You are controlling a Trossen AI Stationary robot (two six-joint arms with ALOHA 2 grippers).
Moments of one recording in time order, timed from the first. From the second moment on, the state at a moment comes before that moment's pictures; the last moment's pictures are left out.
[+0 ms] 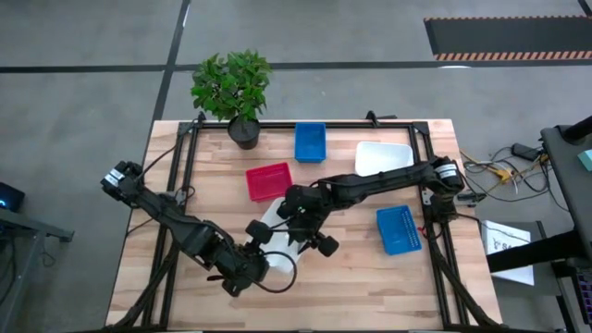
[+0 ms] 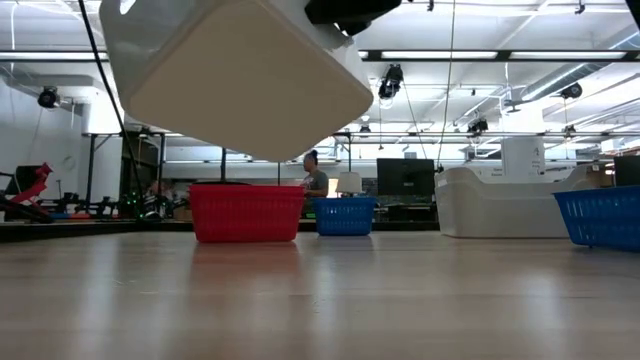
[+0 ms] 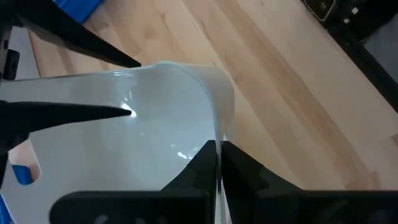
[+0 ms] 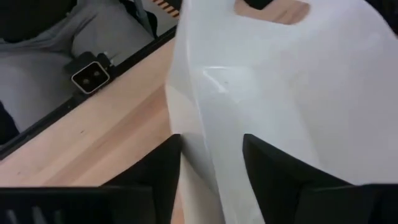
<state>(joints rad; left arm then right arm) -0.60 1.58 1.48 -0.92 -0.29 0.05 0.11 1.93 1.64 -0.60 -0.57 -0.53</state>
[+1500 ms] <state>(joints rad) -0.56 1.33 1.28 -0.63 -0.74 0.27 0.10 1.57 1.38 -0.83 0.13 -0.21</state>
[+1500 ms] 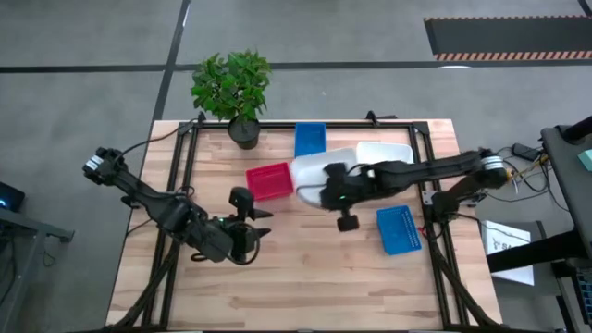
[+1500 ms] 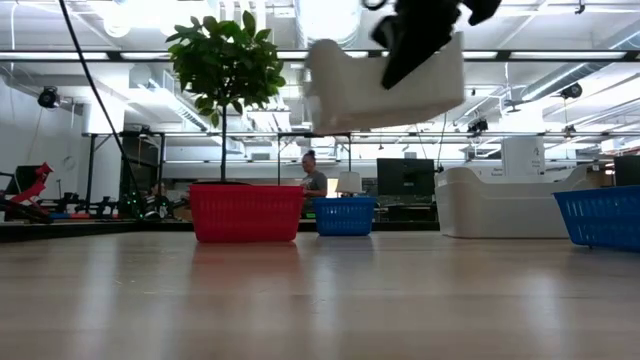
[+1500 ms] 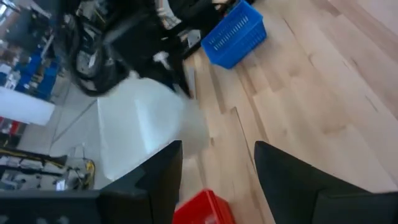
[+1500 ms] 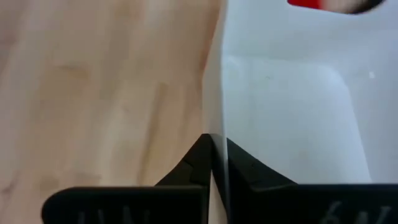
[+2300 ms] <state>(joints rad) -0.53 1.27 1.14 -0.37 -0.74 0.41 -0.05 1.02 0.86 -0.82 0.29 0.08</state>
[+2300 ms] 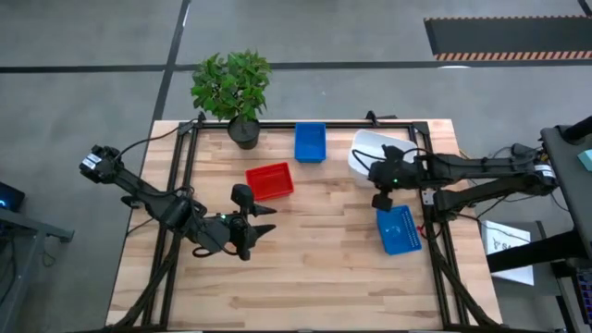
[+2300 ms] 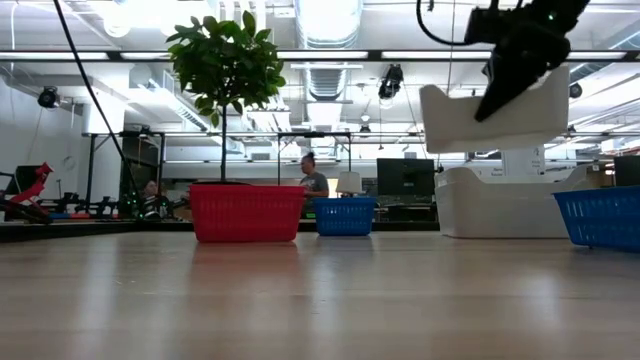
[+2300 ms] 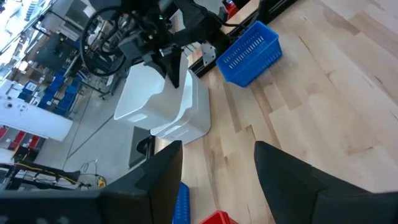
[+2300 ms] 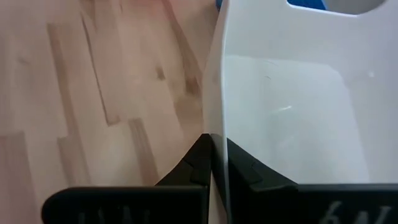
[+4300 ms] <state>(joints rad) -0.53 1.26 1.08 -0.37 -0.74 0.40 -0.42 0.94 0.76 -0.83 -0.06 -0.29</state>
